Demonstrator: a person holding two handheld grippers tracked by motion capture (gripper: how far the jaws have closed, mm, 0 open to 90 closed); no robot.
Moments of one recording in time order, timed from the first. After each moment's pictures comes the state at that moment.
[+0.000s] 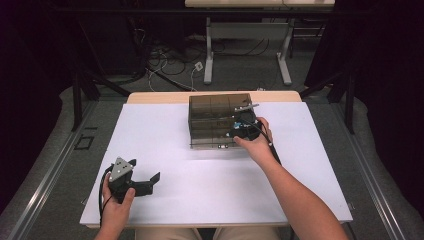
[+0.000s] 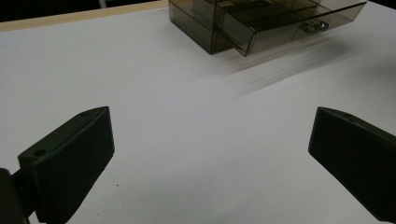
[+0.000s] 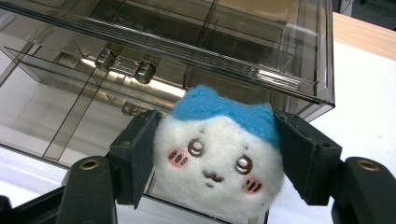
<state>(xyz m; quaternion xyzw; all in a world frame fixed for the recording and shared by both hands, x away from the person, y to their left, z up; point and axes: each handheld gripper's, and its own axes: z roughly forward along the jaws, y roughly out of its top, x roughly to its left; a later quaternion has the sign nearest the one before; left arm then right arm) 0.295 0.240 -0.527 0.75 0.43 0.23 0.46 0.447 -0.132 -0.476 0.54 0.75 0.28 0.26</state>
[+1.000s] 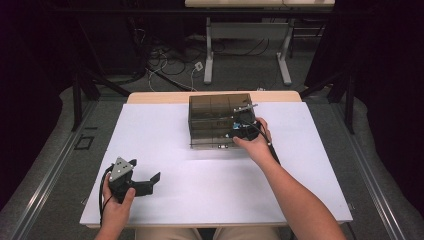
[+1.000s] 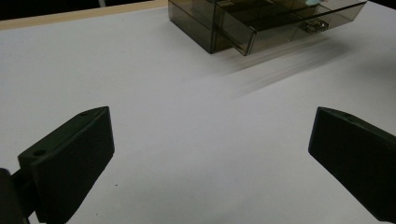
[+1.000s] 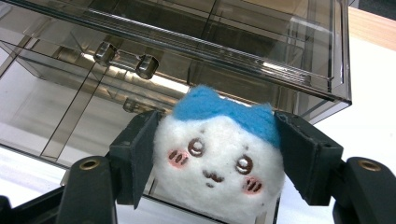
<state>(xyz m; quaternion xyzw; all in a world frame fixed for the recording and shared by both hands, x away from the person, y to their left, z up) 0.295 0.240 -0.527 0.74 0.43 0.23 0.46 0.450 -0.130 -0.481 0.54 0.76 0.27 0.25</state>
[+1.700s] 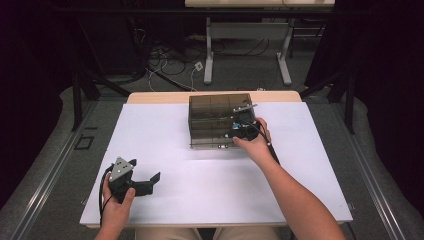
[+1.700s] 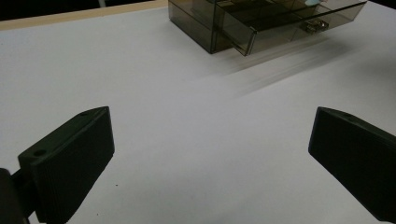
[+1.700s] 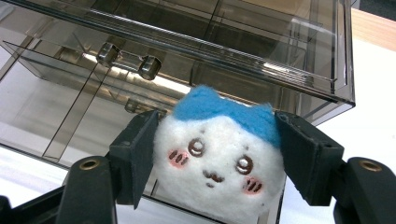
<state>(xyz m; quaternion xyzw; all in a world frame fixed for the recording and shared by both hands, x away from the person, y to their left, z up) 0.296 0.240 -0.527 0.74 0.43 0.23 0.46 0.449 -0.128 -0.482 0.54 0.76 0.27 0.25</state>
